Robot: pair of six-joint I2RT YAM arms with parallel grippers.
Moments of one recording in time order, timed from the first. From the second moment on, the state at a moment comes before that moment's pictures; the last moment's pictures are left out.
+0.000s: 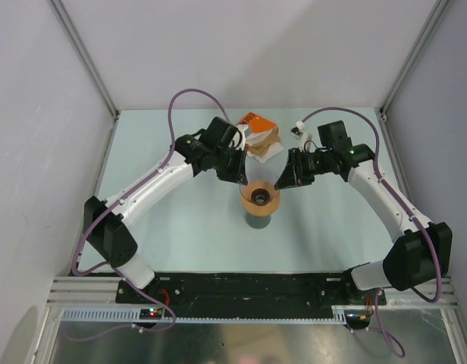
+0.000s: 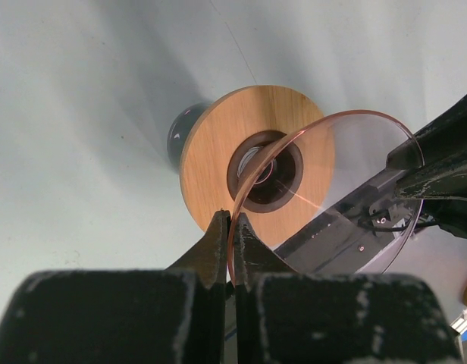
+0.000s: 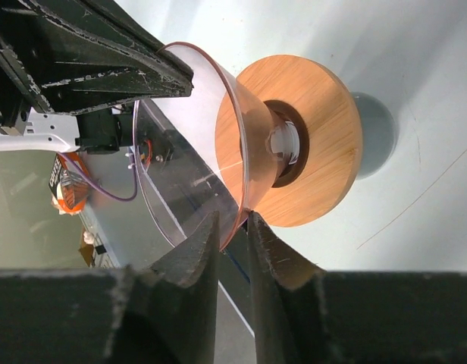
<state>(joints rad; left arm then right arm) -0.70 1.62 1.56 -0.85 0.21 -0.42 0.33 1.40 1.26 -0.76 -0.79 0.23</state>
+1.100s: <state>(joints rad) -0.70 1.61 1.50 -0.75 0.22 -0.41 0.31 1.39 1.19 -0.70 -0.80 0.20</state>
